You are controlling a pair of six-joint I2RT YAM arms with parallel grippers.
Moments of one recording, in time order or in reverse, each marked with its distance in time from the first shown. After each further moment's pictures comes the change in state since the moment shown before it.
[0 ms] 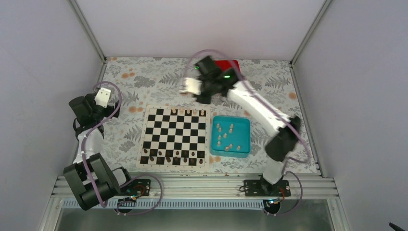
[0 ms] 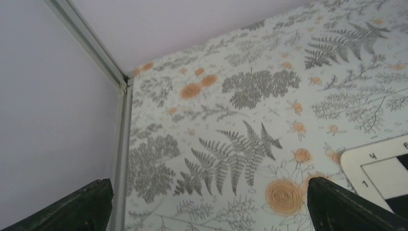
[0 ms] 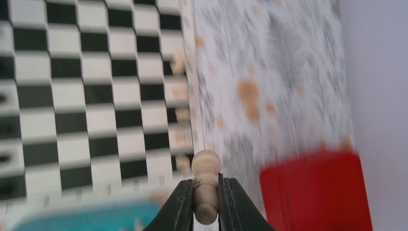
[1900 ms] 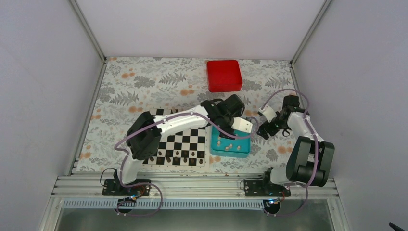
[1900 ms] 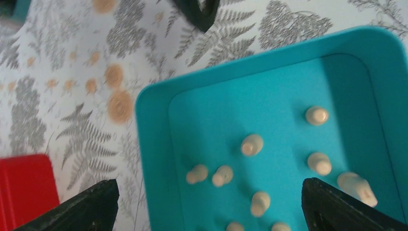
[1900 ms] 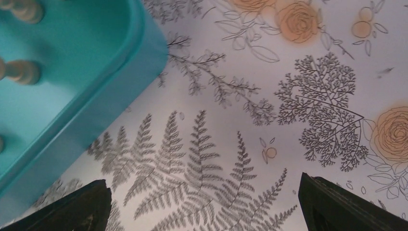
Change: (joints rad) left arm -1.555 0.870 1.145 -0.766 -0.423 0.276; right arm -1.021 -0.505 -1.097 0.214 -0.237 -0.131
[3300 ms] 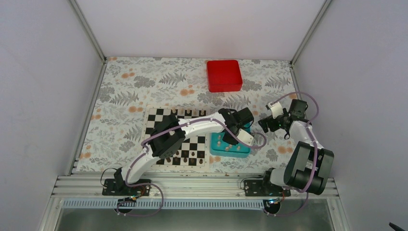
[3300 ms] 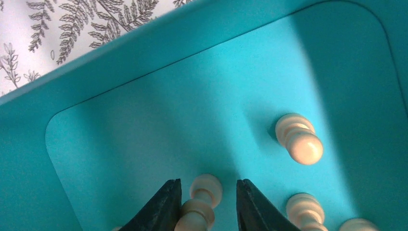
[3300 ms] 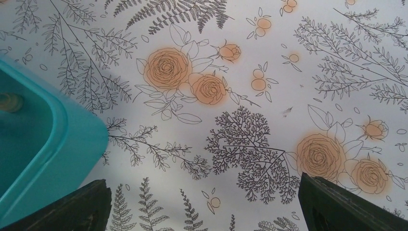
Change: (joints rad) left arm -0.066 0.312 0.249 -0.203 -0.021 0.093; right arm -0.109 -0.074 -0.167 0.415 -0.165 0.220
